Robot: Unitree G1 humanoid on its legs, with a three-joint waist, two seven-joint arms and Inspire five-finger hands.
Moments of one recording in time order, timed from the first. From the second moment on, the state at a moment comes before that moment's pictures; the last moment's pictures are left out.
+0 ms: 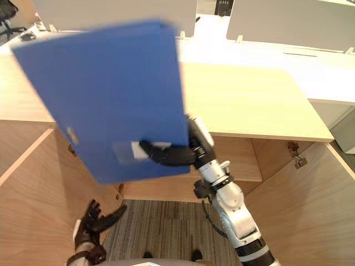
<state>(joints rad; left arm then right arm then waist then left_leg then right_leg) 0.35 0.06 0.16 0.54 -0.18 -0.18 0.04 -0.07 -0.33 0.43 -0.11 0.17 -0.22 0.15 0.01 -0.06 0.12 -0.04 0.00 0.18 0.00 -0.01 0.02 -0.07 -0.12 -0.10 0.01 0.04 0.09</state>
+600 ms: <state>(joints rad) -0.07 0.10 0.08 0.69 -0.12 -0.19 0.09 -0.50 -0.13 0.21 0.25 0.19 -0.14 -0.12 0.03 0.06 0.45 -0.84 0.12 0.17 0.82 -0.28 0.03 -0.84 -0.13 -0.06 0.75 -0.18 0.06</state>
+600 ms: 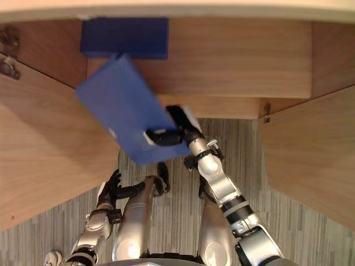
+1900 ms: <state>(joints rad) -0.09 0.00 0.05 0.45 -0.28 -0.22 0.19 -1.13 -0.33 0.04 0.51 1.00 -0.23 -0.32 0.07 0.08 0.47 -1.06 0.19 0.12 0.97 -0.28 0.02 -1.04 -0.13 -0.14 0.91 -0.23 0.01</state>
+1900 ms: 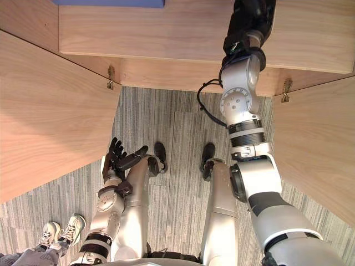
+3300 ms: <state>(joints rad) -0.14 0.06 0.01 0.63 -0.28 -0.24 0.19 -1.19 -0.35 0.35 0.86 0.20 -0.04 -0.25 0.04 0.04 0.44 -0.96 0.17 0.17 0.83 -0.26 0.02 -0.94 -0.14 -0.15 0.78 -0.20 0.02</state>
